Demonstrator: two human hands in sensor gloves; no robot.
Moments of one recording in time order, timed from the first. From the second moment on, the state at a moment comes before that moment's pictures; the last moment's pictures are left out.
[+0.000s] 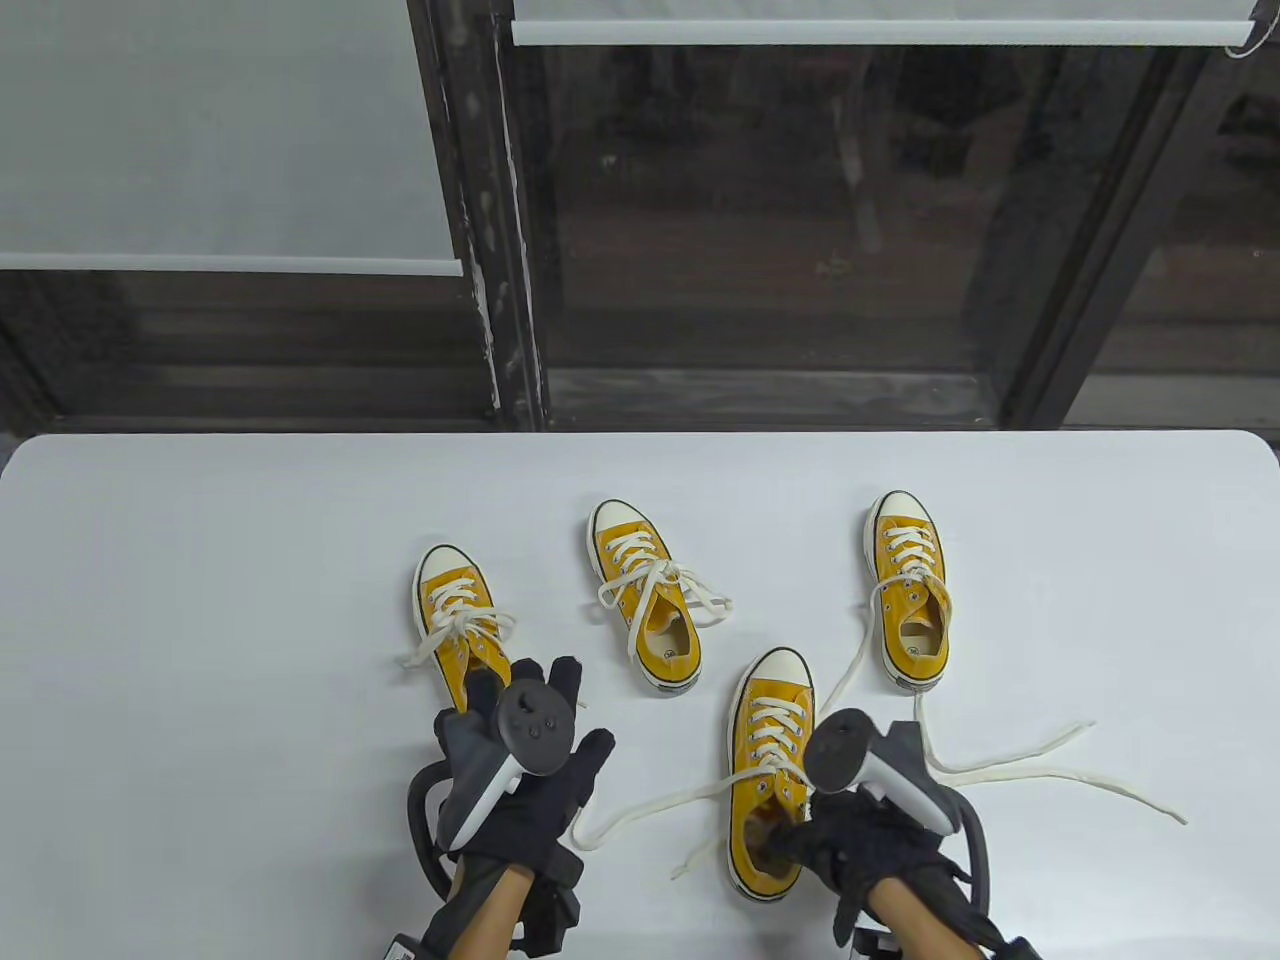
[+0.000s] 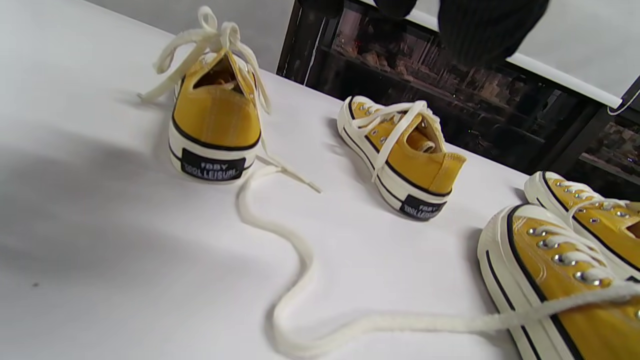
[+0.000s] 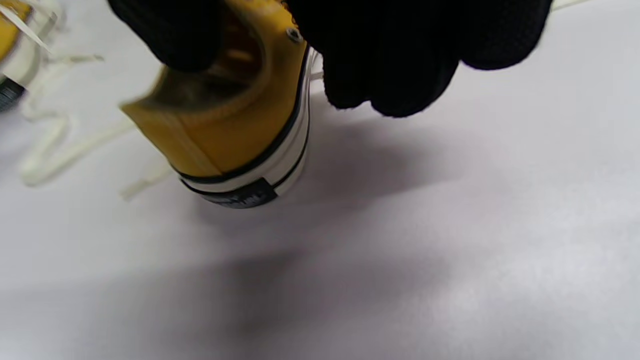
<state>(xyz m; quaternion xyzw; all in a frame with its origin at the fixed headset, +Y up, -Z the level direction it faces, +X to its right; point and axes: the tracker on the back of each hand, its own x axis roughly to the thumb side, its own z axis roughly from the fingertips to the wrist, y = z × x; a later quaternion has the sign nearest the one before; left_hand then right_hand) -0.139 -0.684 -0.295 -0.14 0.04 0.17 0.97 0.143 -0.722 -0.283 -0.06 0.34 0.94 0.08</state>
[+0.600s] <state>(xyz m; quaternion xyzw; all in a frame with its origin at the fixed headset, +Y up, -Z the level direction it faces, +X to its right) -0.126 -0.699 -0.295 -0.18 0.00 0.17 0.97 0.171 -0.655 -0.323 -0.11 0.14 0.98 0.09</state>
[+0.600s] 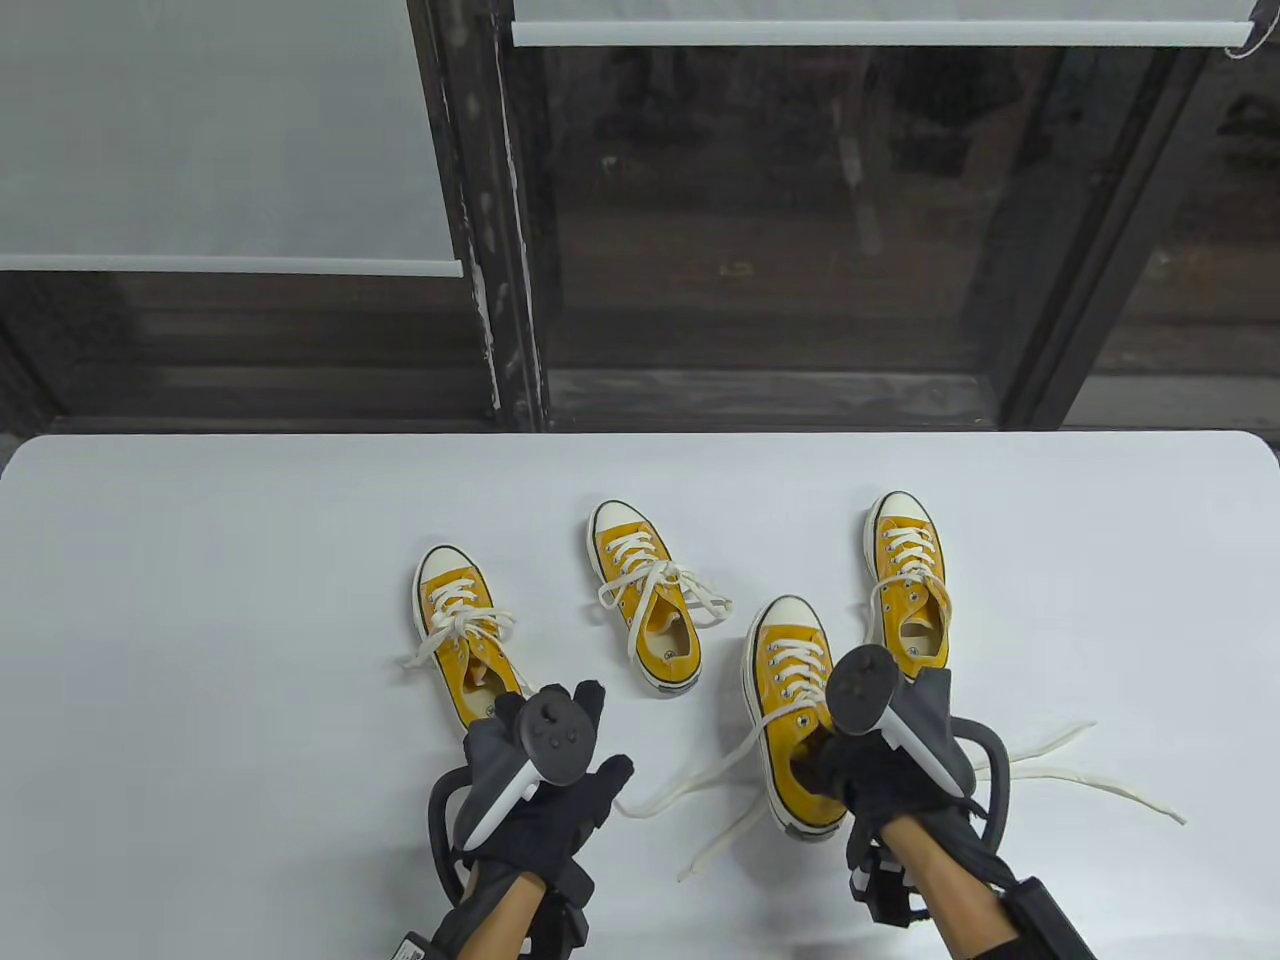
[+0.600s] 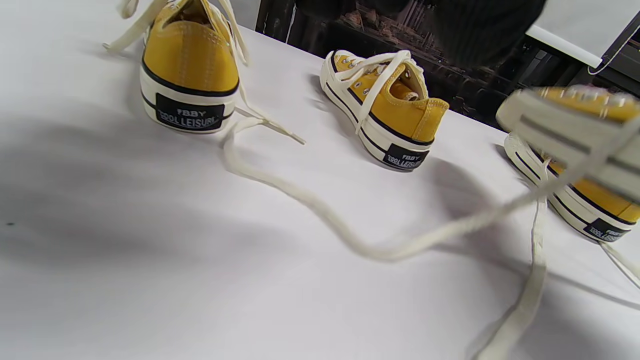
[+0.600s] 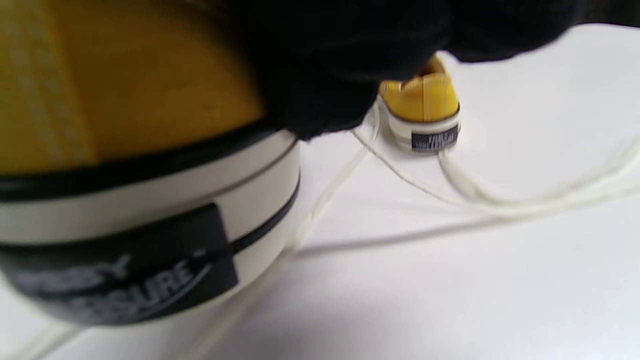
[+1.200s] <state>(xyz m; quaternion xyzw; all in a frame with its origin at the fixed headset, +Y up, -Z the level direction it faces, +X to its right) -0.124 -0.702 -0.296 -0.18 0.00 0.16 0.97 0.164 -0.706 -0.464 -0.20 0.12 0.97 -0.01</state>
